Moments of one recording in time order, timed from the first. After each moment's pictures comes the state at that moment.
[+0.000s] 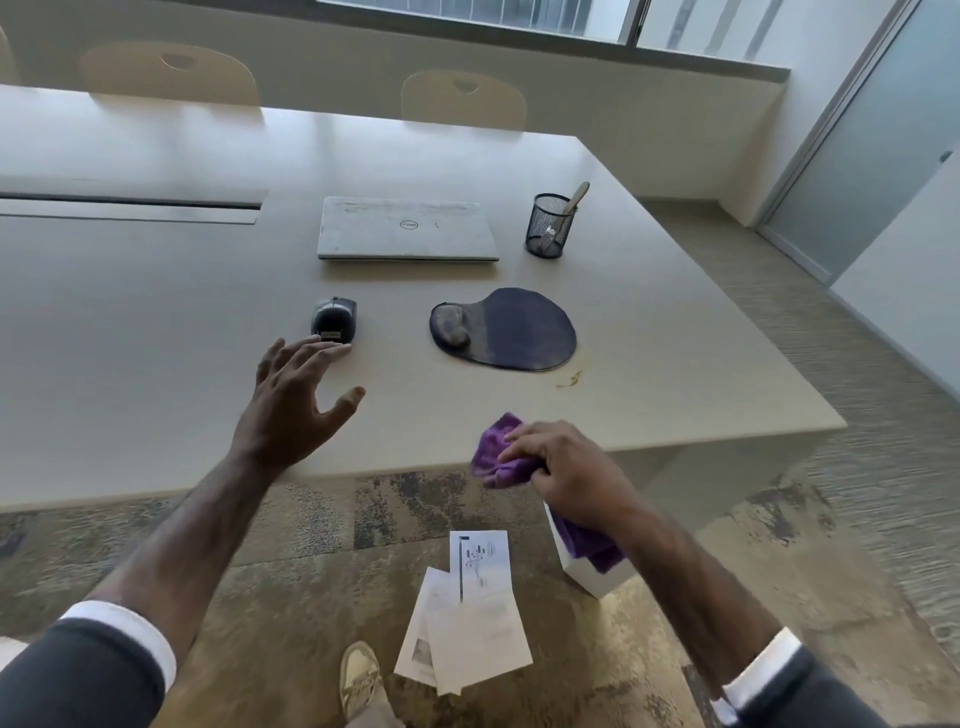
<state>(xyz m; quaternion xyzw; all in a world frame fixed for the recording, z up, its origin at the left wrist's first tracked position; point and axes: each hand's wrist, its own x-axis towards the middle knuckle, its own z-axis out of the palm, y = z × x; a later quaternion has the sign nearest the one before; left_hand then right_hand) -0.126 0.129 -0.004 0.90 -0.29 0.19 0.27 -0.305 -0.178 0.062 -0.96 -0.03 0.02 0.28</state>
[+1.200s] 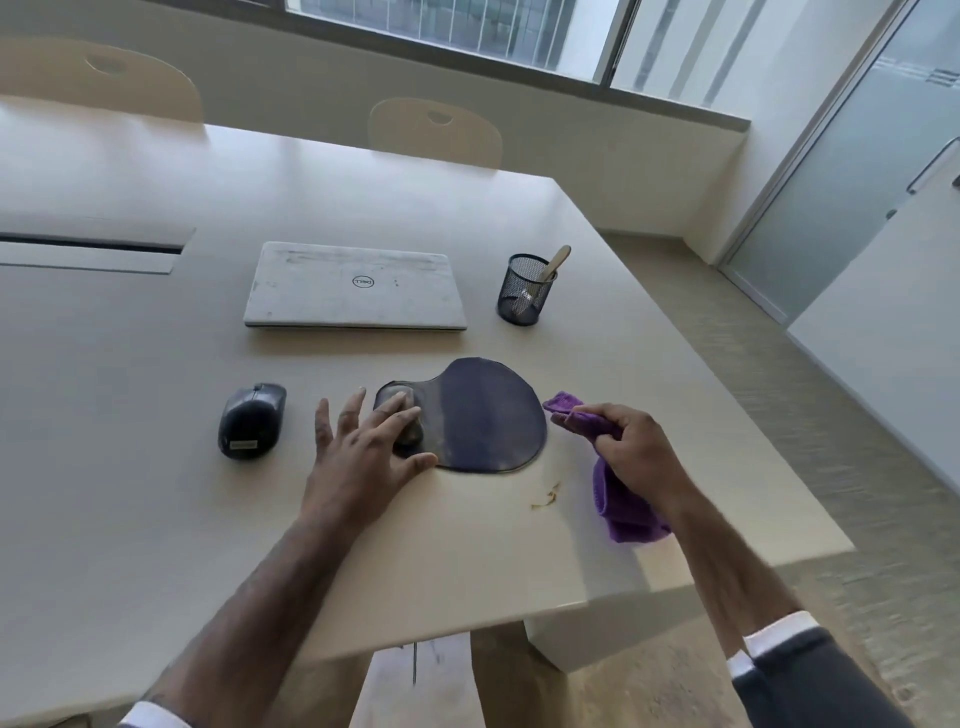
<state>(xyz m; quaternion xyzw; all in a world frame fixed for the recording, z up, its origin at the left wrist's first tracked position) -0.053 -0.031 -0.010 0.95 -0.24 0.06 0.21 -0.158 -0.341 0.066 -0.91 0.18 -0.09 0.37</state>
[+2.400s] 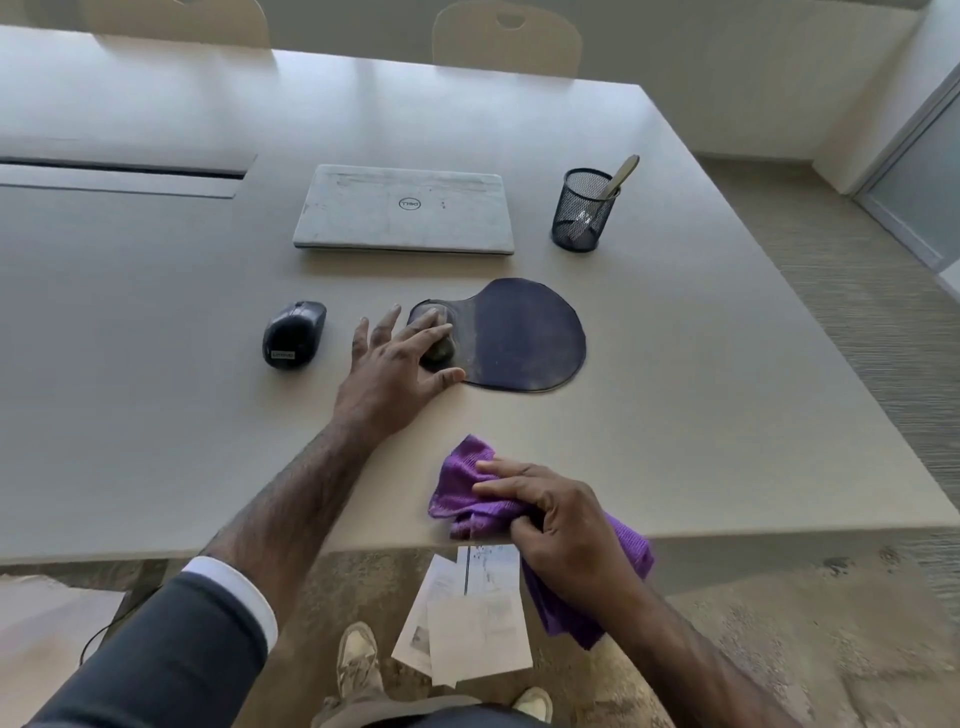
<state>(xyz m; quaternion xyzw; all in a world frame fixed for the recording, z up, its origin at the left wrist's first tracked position) -0.049 -0.036 -0.011 0.95 -0.22 0.06 0.23 -0.253 -0.223 0.021 -0.89 -0.05 0.00 0.46</state>
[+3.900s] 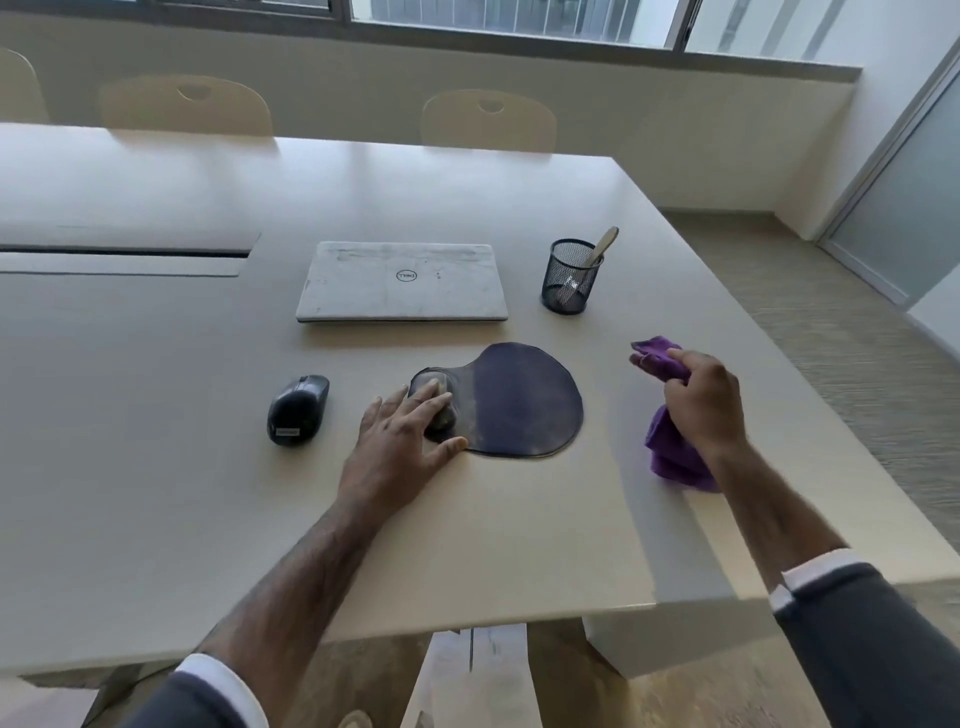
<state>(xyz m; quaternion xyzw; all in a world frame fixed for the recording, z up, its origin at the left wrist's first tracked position) -0.052 -0.036 -0.012 0.94 -0.22 0.04 0.26 -0.110 -0.390 0.056 -0.90 0.26 -0.21 0.29</state>
